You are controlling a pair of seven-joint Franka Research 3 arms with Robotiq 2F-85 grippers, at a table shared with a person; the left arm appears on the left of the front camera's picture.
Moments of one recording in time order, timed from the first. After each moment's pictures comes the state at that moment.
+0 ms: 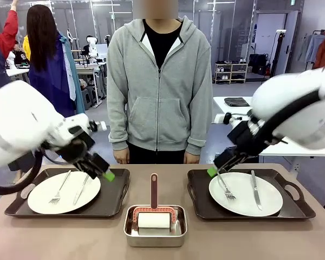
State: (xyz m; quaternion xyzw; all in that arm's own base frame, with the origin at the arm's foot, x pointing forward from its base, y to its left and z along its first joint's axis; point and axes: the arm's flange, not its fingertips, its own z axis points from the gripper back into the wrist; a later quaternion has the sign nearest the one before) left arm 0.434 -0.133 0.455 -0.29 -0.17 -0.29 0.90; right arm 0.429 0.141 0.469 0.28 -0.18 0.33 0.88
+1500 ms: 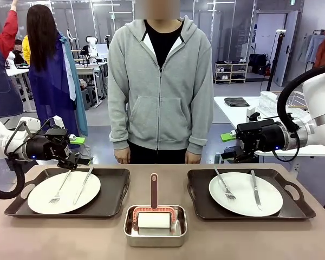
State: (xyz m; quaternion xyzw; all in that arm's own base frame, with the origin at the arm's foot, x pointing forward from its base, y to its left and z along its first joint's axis) left arm 0.475 -0.022 0.398 -0.67 -0.11 -0.15 0.72; right arm 0.477 0.068 0.433 0.62 -0.11 0.17 0.76
